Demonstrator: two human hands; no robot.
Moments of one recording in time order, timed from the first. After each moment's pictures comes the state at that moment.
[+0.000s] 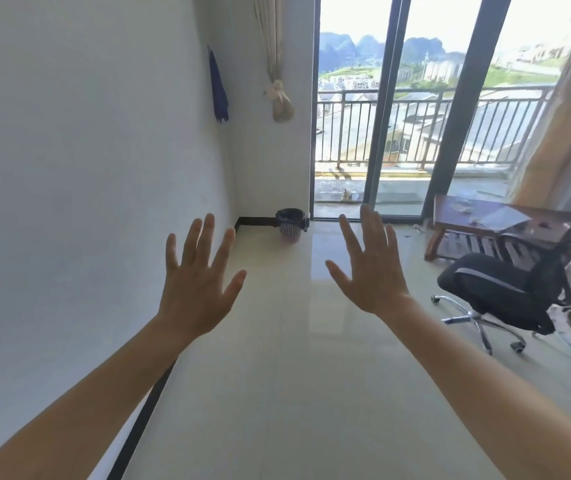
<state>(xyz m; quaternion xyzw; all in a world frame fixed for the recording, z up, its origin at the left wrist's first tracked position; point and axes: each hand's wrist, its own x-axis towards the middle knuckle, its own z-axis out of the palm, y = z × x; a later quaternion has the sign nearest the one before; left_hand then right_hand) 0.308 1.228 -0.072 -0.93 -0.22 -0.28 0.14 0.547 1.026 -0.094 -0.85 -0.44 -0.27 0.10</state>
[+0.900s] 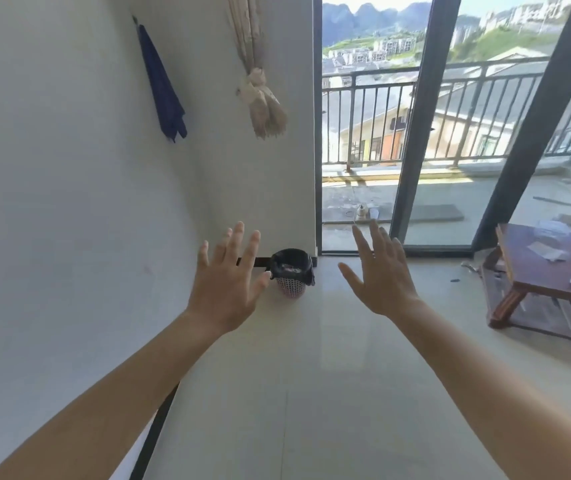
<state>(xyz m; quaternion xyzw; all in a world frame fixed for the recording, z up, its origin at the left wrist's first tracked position) 1.038 1.740 -0.084 -0.96 -0.21 -0.16 0.10 1.259 1.543 -0.134 -0.89 -0.41 -0.14 0.14</state>
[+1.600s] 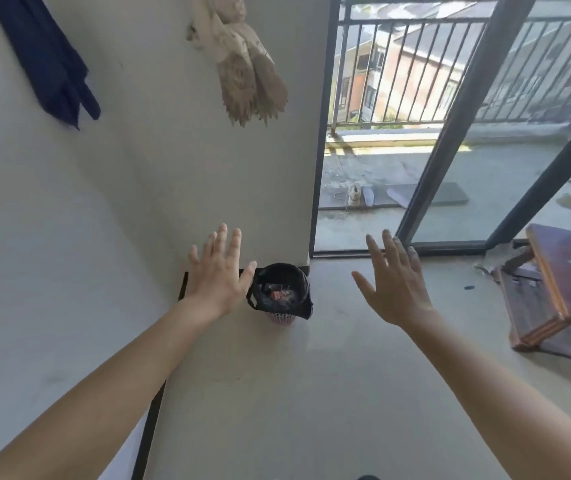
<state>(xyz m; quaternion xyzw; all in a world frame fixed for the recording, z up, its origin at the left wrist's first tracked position) 1.442 2.177 -0.174 -0.97 -0.25 -0.05 -0.03 1.614 1.906 -0.210 -0.94 -0.33 -0.08 0.06</state>
